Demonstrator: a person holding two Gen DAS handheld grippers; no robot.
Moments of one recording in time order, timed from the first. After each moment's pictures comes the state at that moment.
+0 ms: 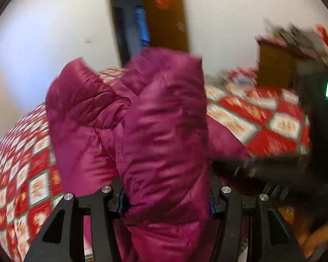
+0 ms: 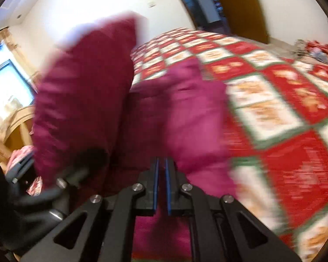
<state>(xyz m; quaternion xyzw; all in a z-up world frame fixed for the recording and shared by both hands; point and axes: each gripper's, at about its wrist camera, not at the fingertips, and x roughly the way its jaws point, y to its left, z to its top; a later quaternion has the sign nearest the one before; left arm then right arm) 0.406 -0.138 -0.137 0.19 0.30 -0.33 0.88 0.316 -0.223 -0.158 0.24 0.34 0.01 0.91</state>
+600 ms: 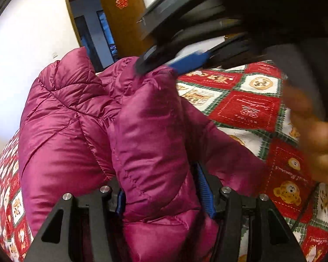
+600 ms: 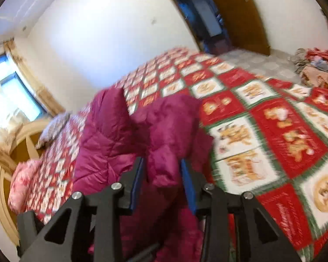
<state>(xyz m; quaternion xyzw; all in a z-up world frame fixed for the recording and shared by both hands) 0.373 -0.165 -0.176 0.25 0.28 -0.40 0.84 0.351 -0.259 -0.122 0.25 0.32 0.04 0.92</state>
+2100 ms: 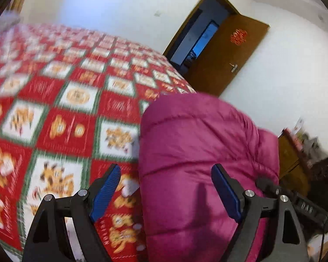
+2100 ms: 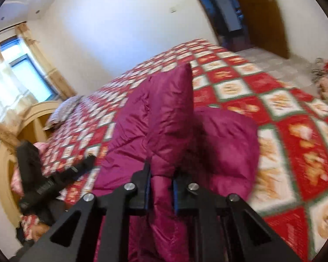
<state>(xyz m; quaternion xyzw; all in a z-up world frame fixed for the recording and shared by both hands) 0.578 0.003 -0.142 -0.15 0.36 -0.23 0.89 0.346 -0.259 -0.114 0.22 0.32 0.07 0.92</state>
